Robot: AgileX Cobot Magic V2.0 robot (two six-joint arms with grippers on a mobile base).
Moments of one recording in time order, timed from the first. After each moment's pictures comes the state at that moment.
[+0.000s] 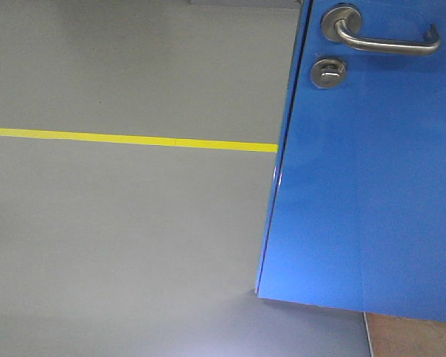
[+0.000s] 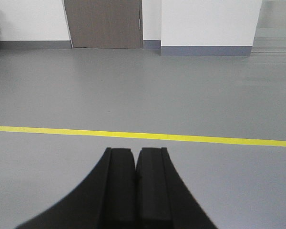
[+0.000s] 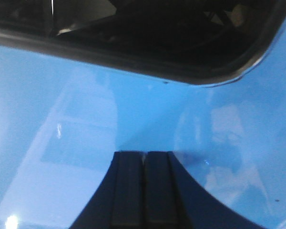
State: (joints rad) left arm 0.07 -0.01 0.03 0.07 0.28 -0.02; right arm -0.34 1.50 -1.57 1.27 0.53 0.13
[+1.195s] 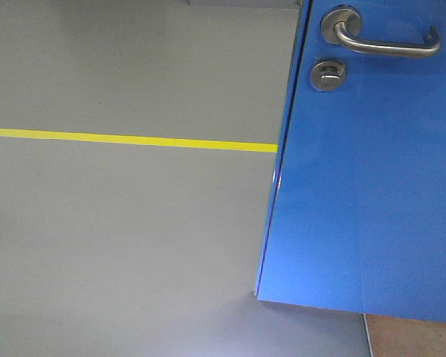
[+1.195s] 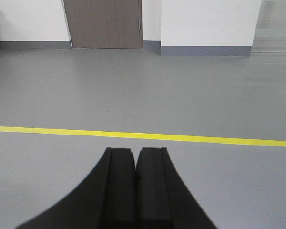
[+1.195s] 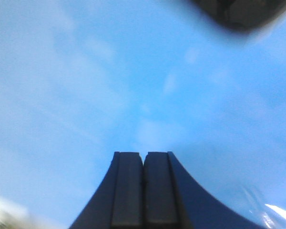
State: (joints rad) left arm 0.07 -0.01 0.03 0.07 0.28 -0.02; right arm -0.19 1.27 -1.39 0.70 0.46 0.13
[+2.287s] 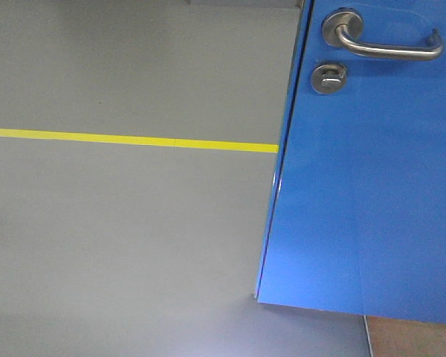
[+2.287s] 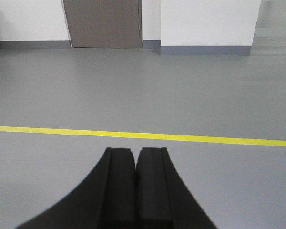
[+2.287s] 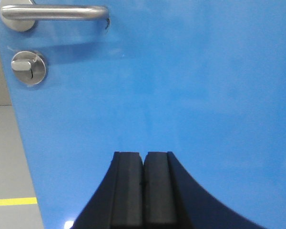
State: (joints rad) left arm 0.07 -0.01 0.03 0.07 0.28 -0.02; right arm -0.11 -0.01 0.03 -0.08 0.12 0.09
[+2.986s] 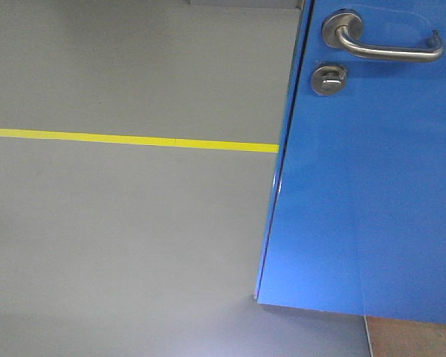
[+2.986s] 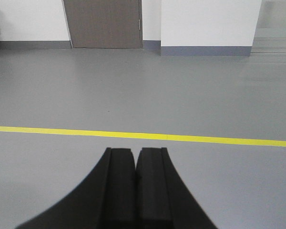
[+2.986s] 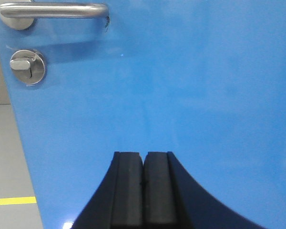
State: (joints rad) left arm 0.07 -0.01 0.03 0.07 0.28 -0.02; right arm -0.11 -0.01 0.03 -0.07 0.12 0.09
